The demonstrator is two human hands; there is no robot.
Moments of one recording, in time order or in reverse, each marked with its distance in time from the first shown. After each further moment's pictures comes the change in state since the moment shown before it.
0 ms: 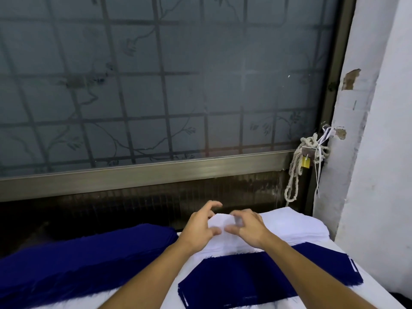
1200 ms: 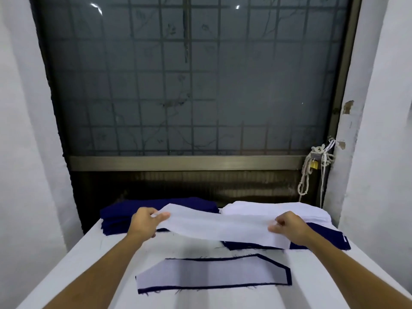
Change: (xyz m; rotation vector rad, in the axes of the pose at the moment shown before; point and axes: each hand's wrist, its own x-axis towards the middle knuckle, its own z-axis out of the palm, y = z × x) left_hand -0.271 -0.026 -0.162 0.006 0.576 -0.421; right_hand -0.179 -0.041 -0.057 -0.076 -0.073 0.046
